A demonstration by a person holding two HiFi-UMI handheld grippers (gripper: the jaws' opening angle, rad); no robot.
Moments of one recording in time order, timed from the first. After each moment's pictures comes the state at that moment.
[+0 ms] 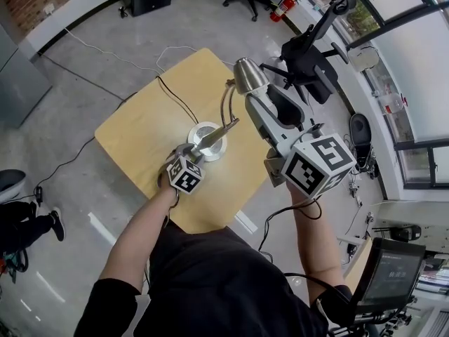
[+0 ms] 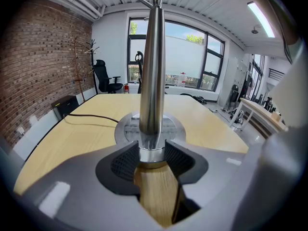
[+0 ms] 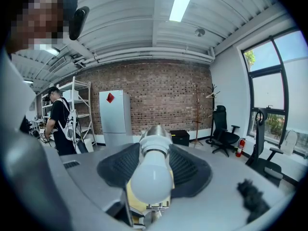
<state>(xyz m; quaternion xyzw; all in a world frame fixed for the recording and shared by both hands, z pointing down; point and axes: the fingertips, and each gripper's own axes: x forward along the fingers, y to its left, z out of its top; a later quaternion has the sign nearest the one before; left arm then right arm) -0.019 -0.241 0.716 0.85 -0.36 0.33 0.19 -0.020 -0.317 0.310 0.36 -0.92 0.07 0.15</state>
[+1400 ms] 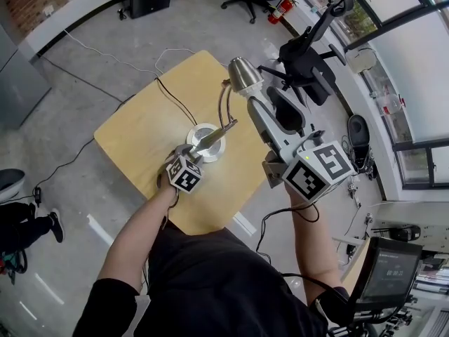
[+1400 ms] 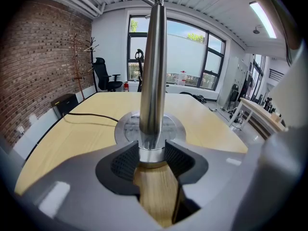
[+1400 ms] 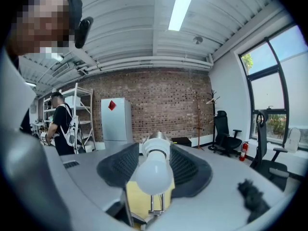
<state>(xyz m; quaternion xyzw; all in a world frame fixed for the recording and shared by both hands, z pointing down) -0.017 -0.244 0.717 0.85 -0.36 0.34 0.20 -0.015 -0.310 0.298 0.36 -0.93 0.06 0.10</state>
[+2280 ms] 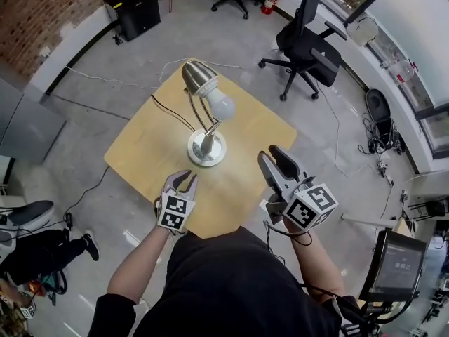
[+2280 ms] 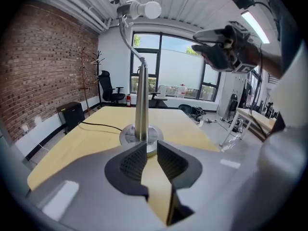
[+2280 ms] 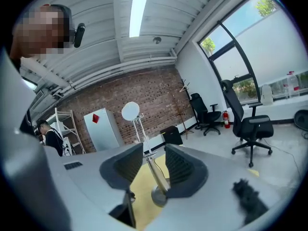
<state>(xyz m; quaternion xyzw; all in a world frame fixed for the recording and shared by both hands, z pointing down) -0.038 -0.179 0.638 0.86 -0.39 0.27 0.17 0.125 -0.227 0.404 0.44 -0.87 0.22 0.02</state>
